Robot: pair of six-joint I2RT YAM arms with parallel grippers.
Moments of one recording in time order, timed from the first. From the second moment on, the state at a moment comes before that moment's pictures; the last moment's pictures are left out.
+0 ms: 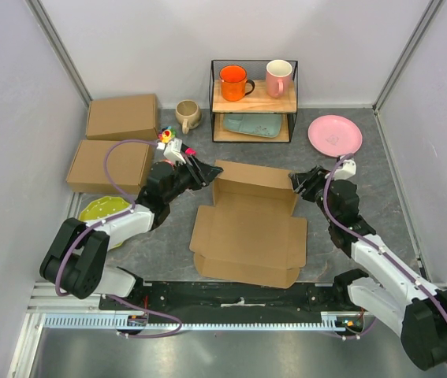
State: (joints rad) left arm -0.45 1.40 0.60 0.64 0.25 -0.80; right arm 0.32 0.93 0.43 0.27 0.07 0.67
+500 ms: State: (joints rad) left arm -0.46 1.23 0.44 0.71 0.17 -0.81; right arm 0.32 0.94 0.36 0.42 0.00 0.65
